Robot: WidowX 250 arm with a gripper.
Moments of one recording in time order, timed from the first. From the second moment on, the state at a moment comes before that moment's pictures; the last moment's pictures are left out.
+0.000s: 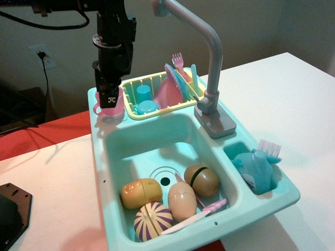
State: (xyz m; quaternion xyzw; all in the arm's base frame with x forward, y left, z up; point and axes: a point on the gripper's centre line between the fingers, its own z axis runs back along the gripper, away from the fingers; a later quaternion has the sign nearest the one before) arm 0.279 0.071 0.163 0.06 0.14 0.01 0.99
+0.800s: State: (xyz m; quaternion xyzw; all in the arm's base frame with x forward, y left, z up) arm 0.293 0.070 0.146 0.06 0.14 0.02 0.99
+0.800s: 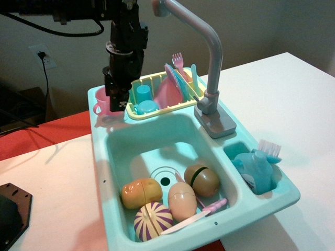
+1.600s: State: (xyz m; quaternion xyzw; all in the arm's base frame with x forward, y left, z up) arm 0.283 0.065 0.135 0.07 0.15 0.02 0.99
